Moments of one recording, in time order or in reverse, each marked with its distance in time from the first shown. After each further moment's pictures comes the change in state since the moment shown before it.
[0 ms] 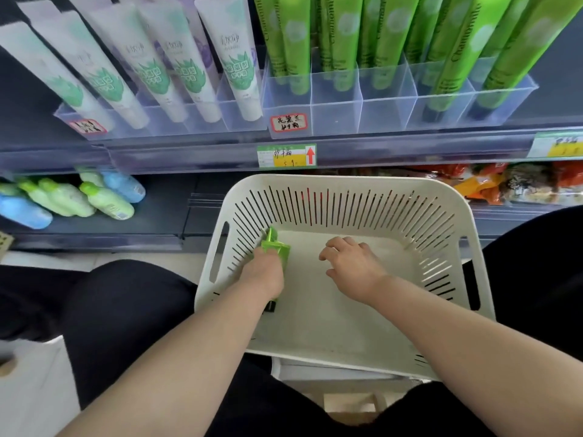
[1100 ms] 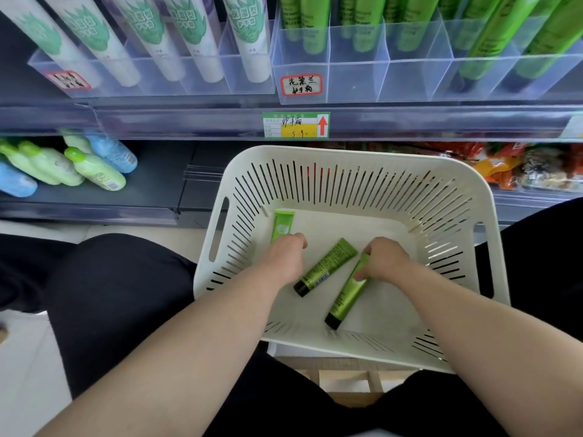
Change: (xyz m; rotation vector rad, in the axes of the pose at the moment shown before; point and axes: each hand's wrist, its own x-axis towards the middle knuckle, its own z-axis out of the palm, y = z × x) left_hand 0.005 0.017 0.018 -0.165 -0.004 0.227; right_hand -0.010 0.028 0.005 0.332 -0.320 0.594
